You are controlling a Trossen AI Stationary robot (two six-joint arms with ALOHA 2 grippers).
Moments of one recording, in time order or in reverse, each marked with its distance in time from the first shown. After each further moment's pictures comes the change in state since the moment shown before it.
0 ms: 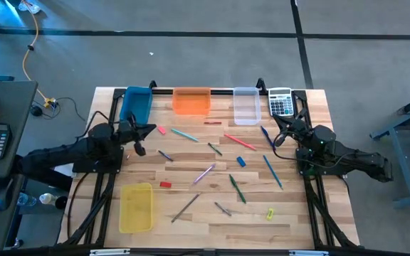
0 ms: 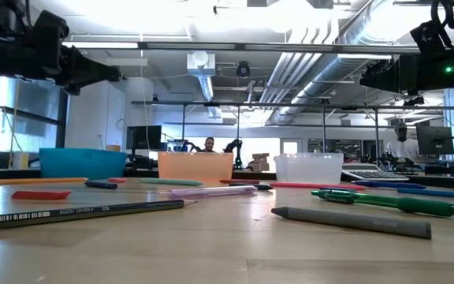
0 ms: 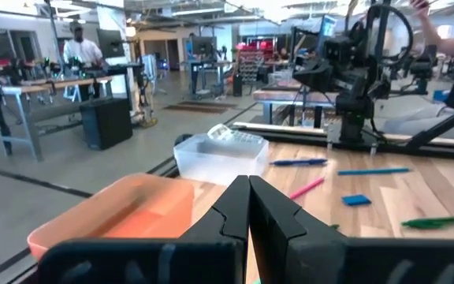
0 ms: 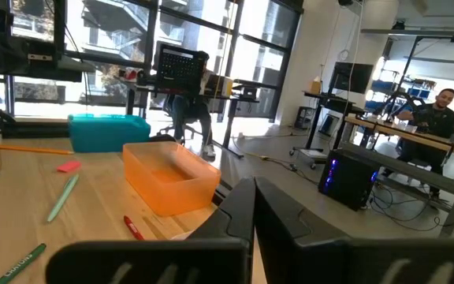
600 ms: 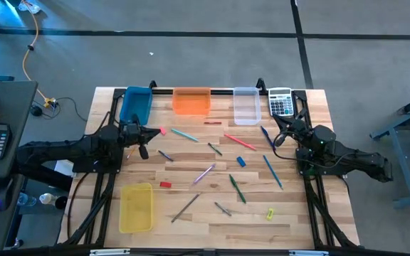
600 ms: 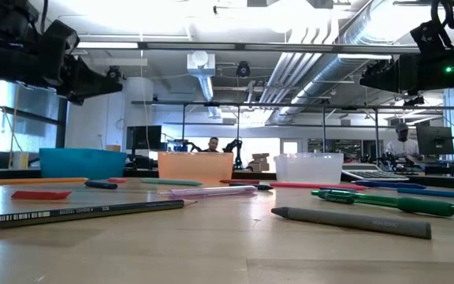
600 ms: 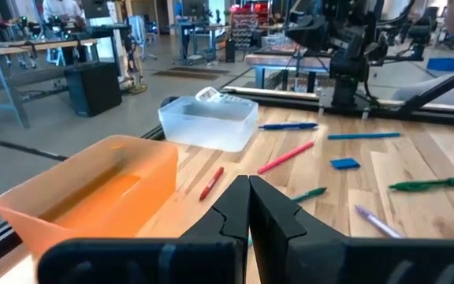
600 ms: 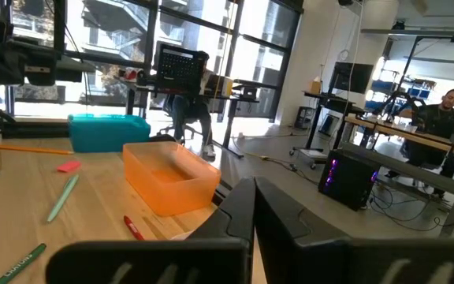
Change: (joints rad) left arm -0.078 0.170 0.000 0.046 -0.059 -0.034; right arm 0.000 0.000 0.000 0.000 0.000 0.000
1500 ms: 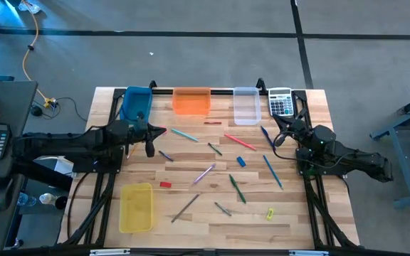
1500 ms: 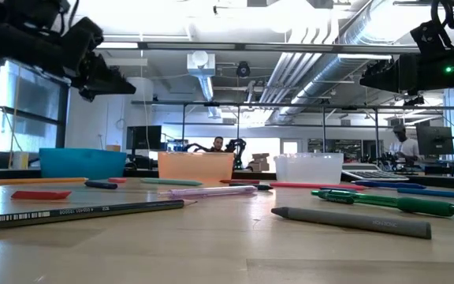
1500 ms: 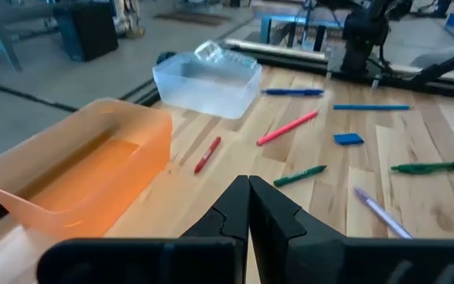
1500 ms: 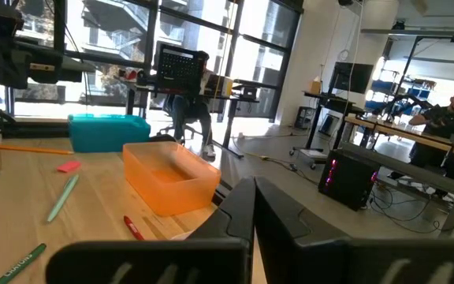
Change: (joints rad) left arm -0.001 0.304 0.200 -0.085 -0.004 -0.075; right arm 0.000 0.000 0.000 0.000 0.000 0.000
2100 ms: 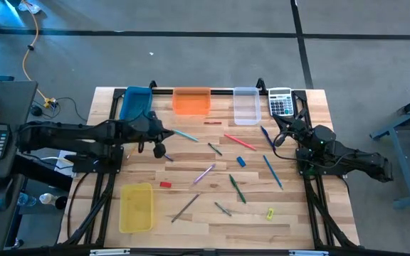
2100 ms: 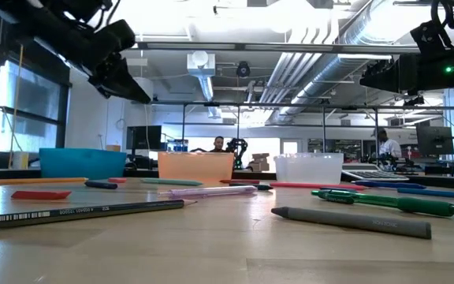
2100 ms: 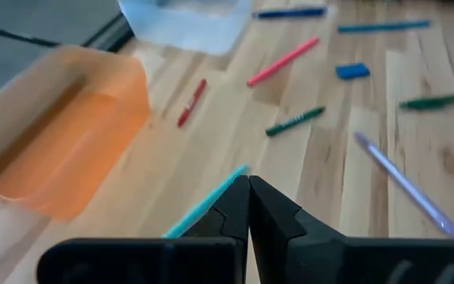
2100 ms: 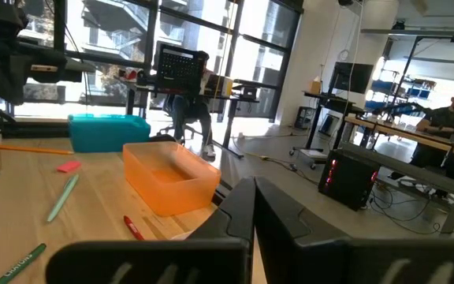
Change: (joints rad) left arm -0.046 0.324 0.257 -0.230 -0.003 0.008; right arm 0.000 0.000 0.000 0.000 0.000 0.000
